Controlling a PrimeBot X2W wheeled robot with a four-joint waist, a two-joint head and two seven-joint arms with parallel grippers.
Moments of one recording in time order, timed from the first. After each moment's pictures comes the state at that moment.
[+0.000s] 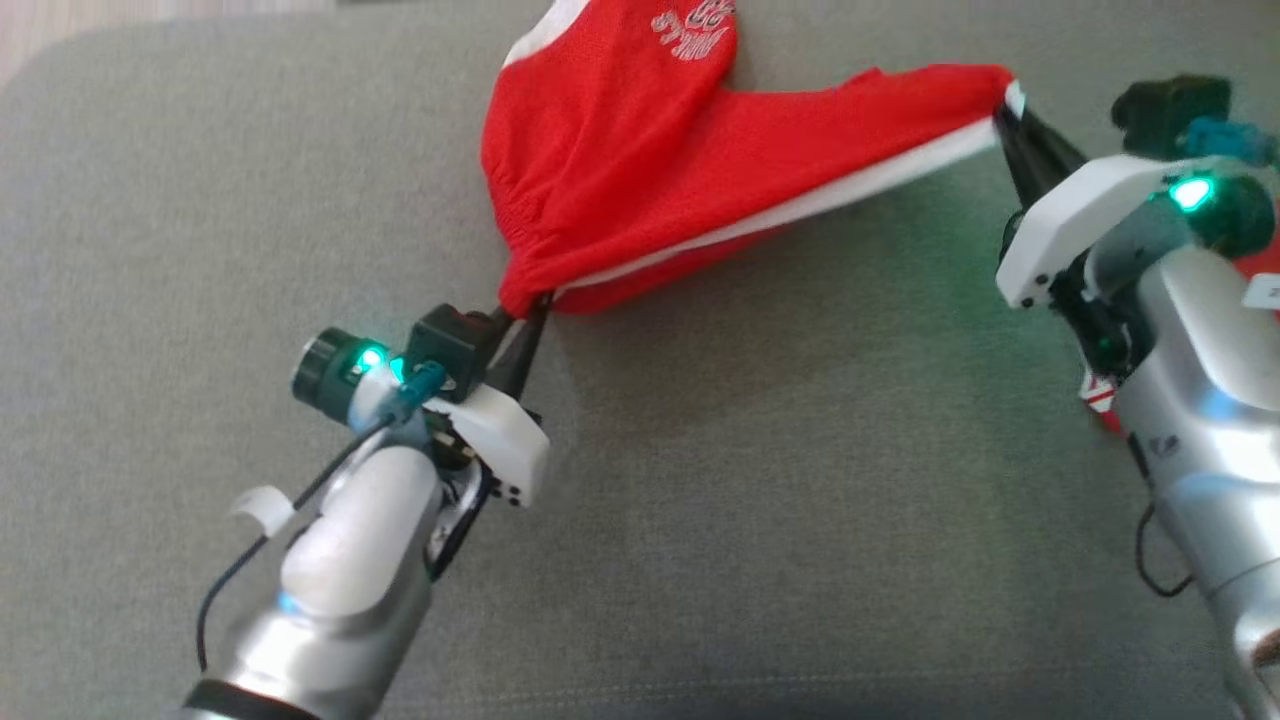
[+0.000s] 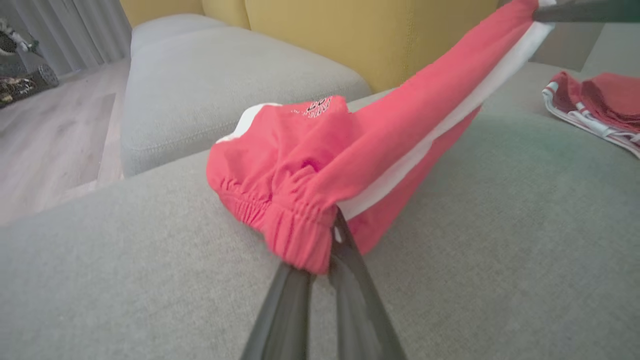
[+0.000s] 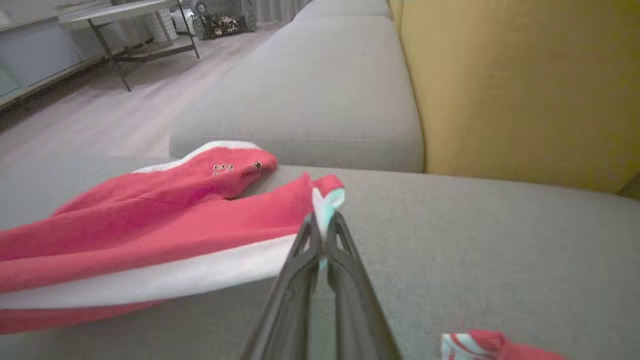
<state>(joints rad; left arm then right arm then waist) -0.54 0.11 -0.58 0.62 -0.18 -0.03 -0.25 -0.81 -0.27 0.37 0.83 0.44 0.13 0.06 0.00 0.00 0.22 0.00</state>
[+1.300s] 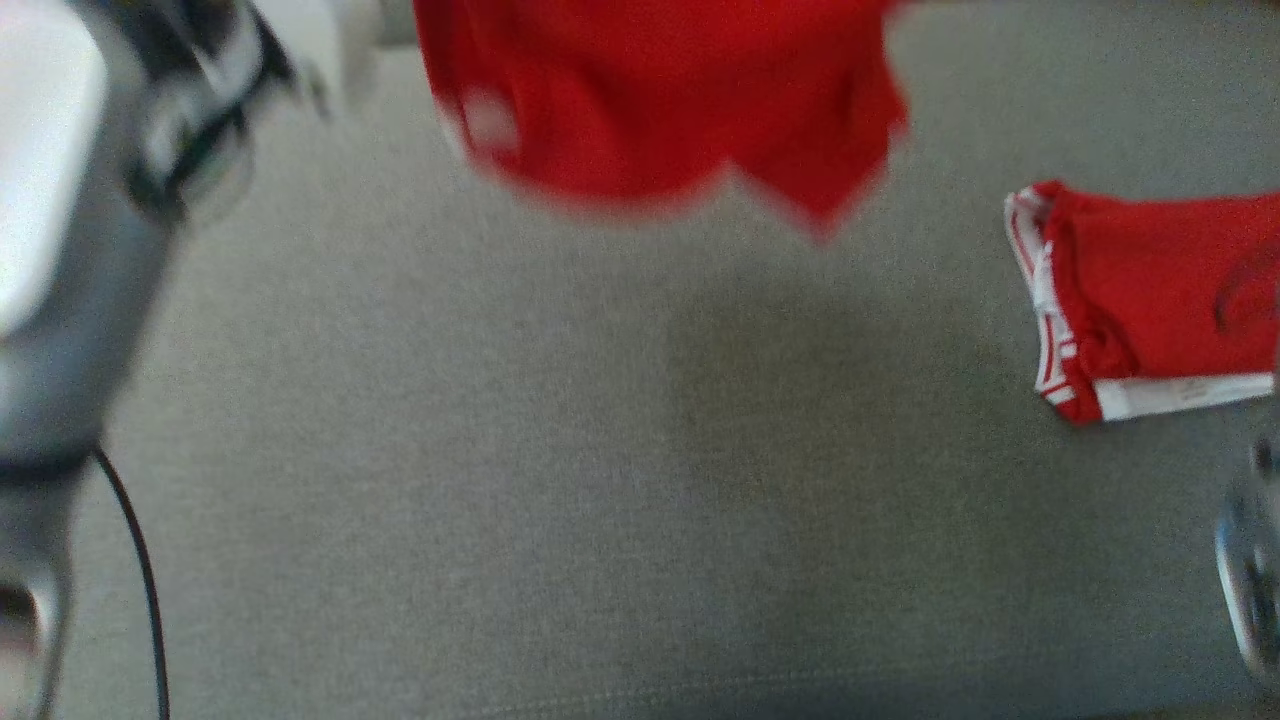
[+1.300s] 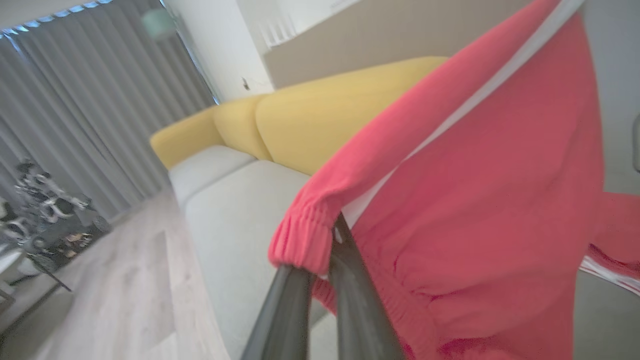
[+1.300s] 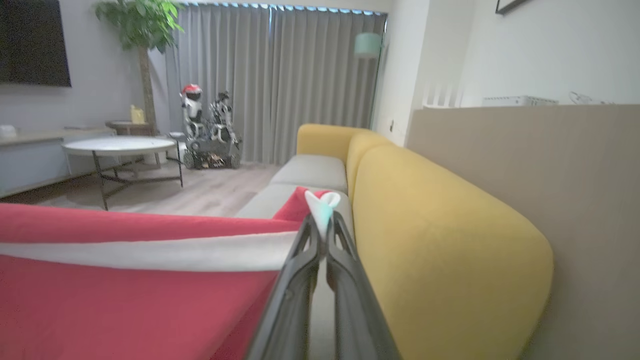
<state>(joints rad) -0.97 0.39 -0.53 0.12 -0.44 -0.12 0.38 -0.93 -0.23 0.05 0.14 0.23 0.13 0.54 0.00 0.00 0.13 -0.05</state>
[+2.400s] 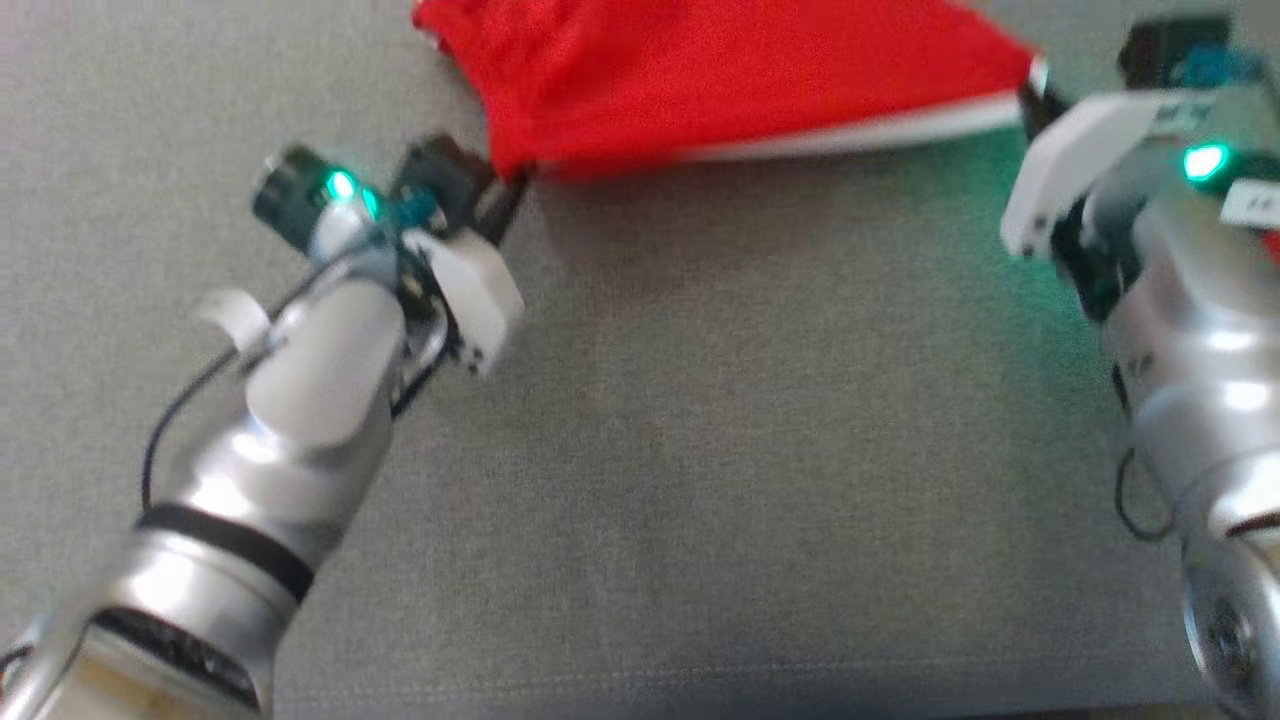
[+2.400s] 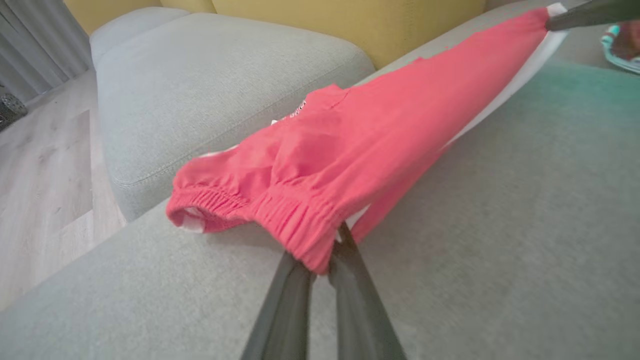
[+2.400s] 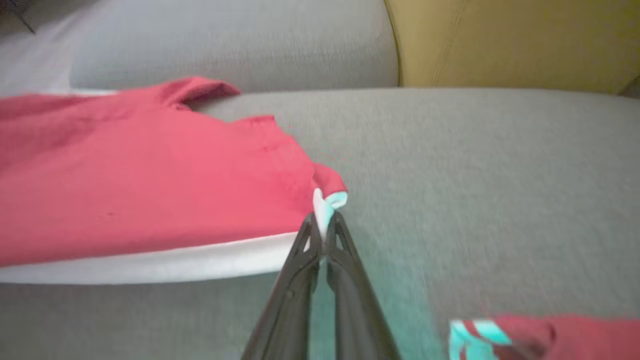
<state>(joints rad) -0.93 0.15 -0.77 0.90 -0.25 -0.13 -0.25 -1.07 -0.16 0.13 1.25 0.19 0.13 0.05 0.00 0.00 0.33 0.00</state>
